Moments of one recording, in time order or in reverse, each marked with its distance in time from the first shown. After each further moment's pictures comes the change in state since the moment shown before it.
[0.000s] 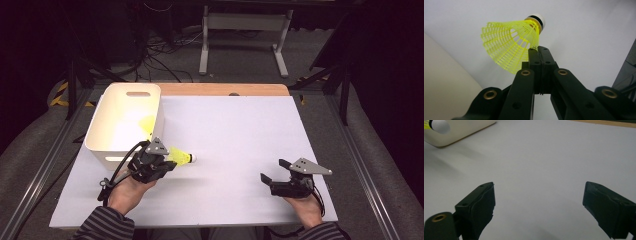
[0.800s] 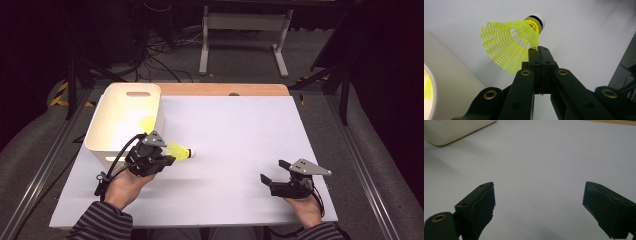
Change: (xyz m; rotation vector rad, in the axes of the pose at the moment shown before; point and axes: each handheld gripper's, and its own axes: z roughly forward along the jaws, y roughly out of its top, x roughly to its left) left arm 0.007 0.014 -0.013 0.001 -0.009 -0.024; right arm -0.001 -0.003 0.002 0.003 0.003 0.003
